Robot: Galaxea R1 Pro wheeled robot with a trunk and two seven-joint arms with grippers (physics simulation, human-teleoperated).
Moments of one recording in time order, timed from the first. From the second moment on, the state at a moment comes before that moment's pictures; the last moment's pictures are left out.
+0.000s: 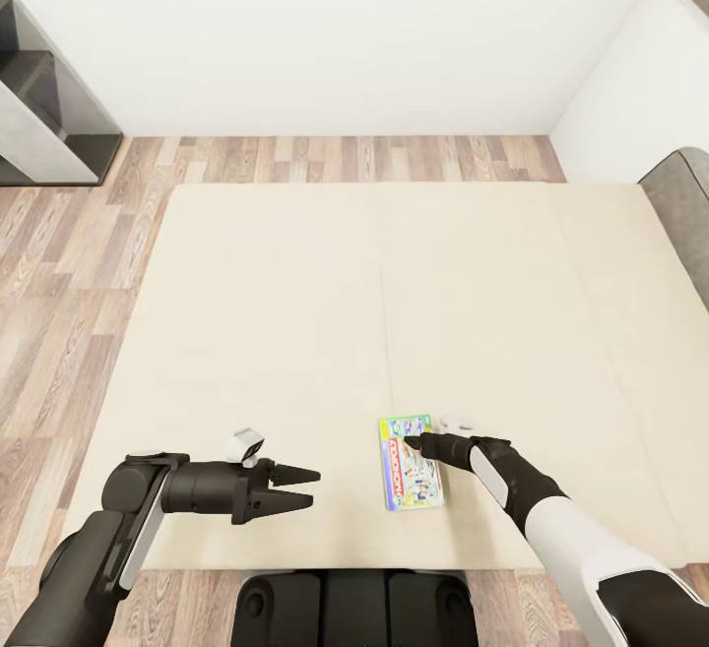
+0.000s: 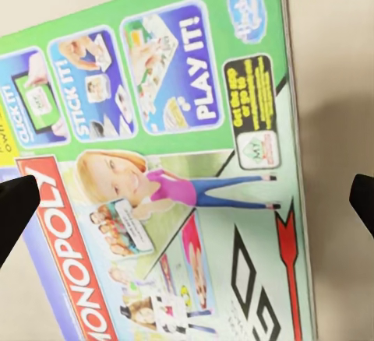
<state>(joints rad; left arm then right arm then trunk) -0.40 0.12 -0.01 -1.45 0.10 0.93 -1.57 -0.83 -0.04 0.20 -0.42 -0.38 0.36 0.26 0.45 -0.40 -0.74</state>
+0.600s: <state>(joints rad) -0.40 0.12 -0.01 -1.45 0.10 0.93 -1.57 -0.83 -0.04 0.20 -0.42 -0.38 0.36 0.26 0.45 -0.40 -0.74</state>
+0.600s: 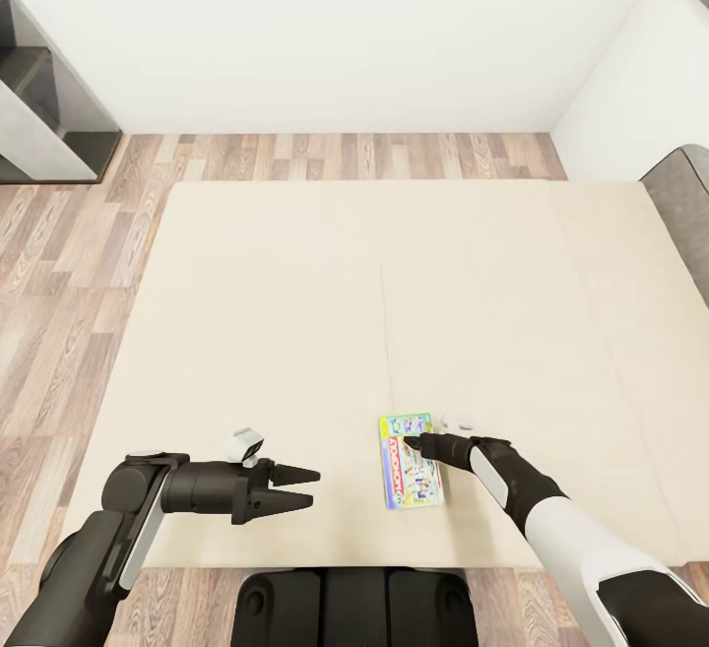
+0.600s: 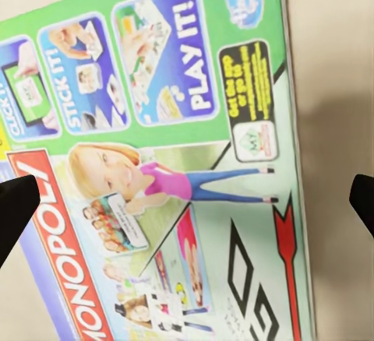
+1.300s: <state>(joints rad) -0.40 0.12 -0.01 -1.45 0.10 0.93 -1.57 -0.83 -0.04 0.20 -0.42 -0.37 0.36 0.26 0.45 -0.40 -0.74</state>
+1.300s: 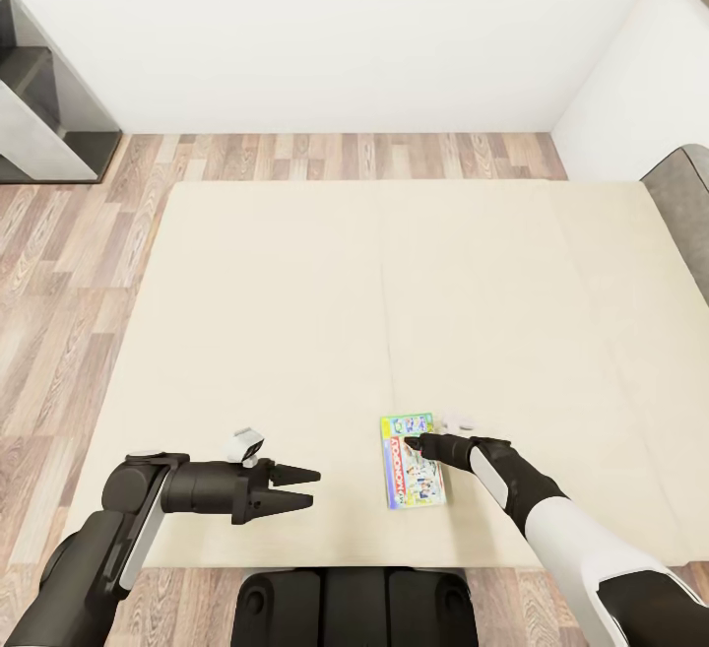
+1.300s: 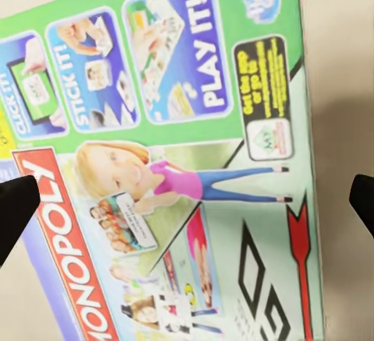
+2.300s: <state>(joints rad) -0.40 0.12 -0.01 -1.45 0.10 0.93 -1.57 -0.83 -0.04 0.20 -0.42 -0.37 0.36 0.26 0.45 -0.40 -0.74</state>
